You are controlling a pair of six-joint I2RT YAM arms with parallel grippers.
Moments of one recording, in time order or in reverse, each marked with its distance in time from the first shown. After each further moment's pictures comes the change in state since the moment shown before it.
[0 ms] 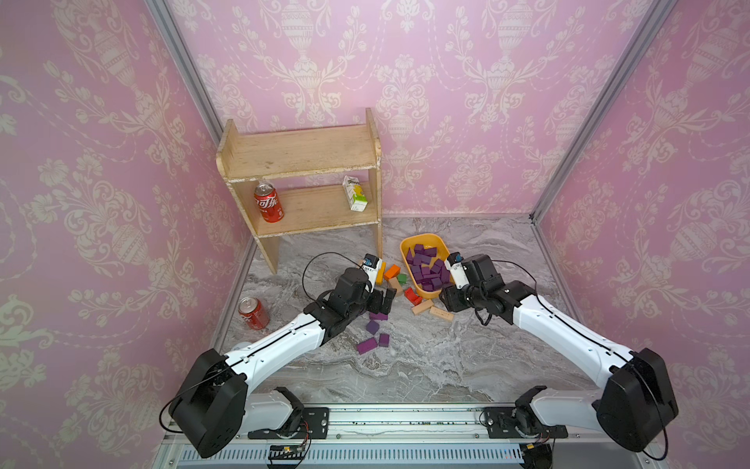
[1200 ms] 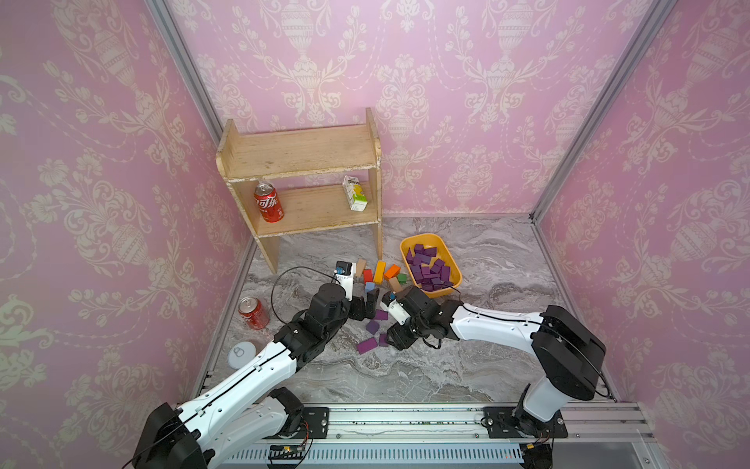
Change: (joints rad) left arm 0.000 -0.331 -0.149 -0.047 -0.131 -0.092; right arm 0.408 0.414 0.076 0.218 -0.183 0.068
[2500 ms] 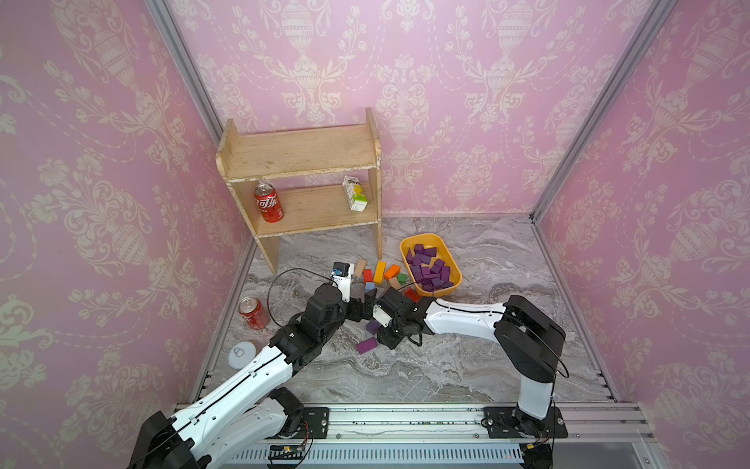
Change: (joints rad) left arm 0.000 -0.037 -0.005 -0.010 -0.024 0.038; right arm 0.046 0.206 0.196 -0.097 0.070 -0.085
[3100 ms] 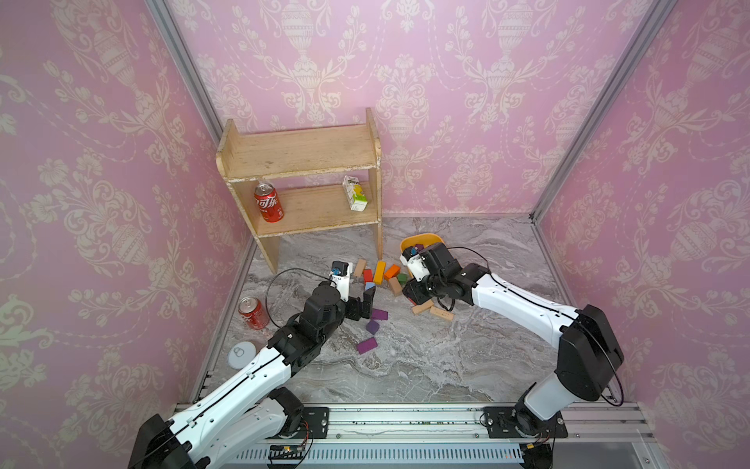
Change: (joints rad) left arm 0.000 0.001 0.000 0.018 -0.018 0.029; right arm -0.336 -0.283 0.058 -0.107 -0.003 -0.008
